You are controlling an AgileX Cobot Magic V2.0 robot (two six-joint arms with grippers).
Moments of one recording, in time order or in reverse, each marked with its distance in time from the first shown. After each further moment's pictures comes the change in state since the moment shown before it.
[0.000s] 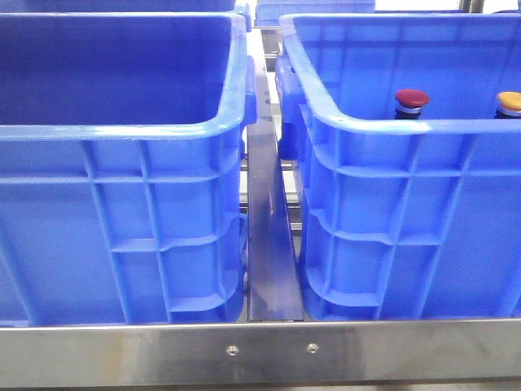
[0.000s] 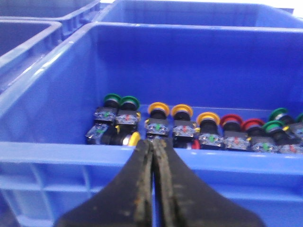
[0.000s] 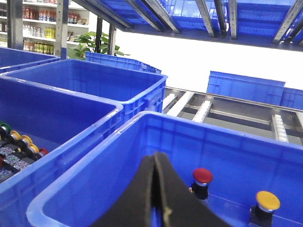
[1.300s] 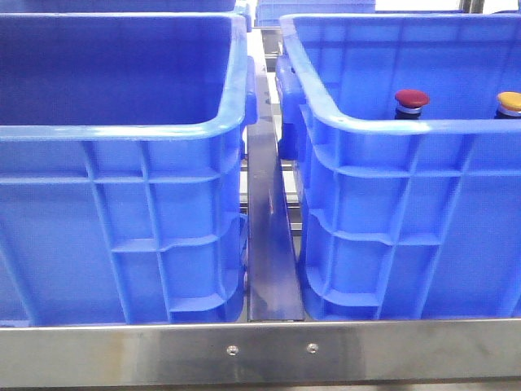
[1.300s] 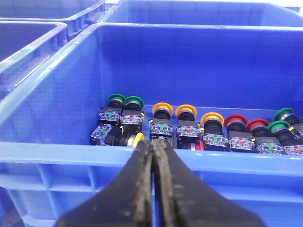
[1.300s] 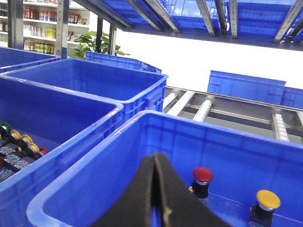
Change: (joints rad) left arm 0.010 0.000 -0.001 0.000 -0.001 0.004; right arm 0.000 0.000 0.000 0.000 0.001 0.000
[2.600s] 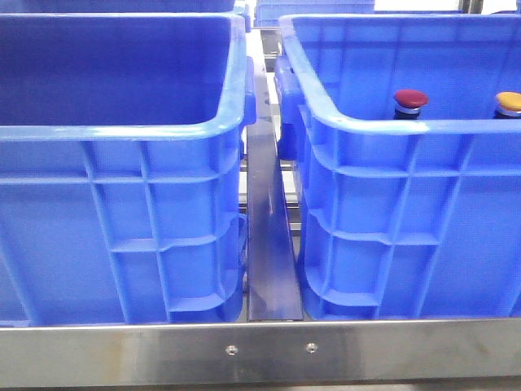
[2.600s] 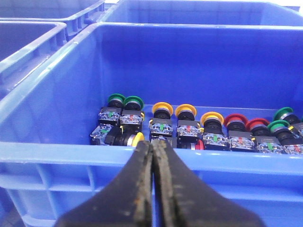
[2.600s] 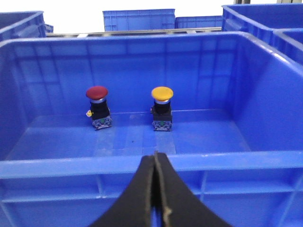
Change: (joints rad) left arm 0.000 0.000 0.000 0.000 0.001 0.004; right arm 0.000 -0.082 0.302 -1.348 -0.355 1.421
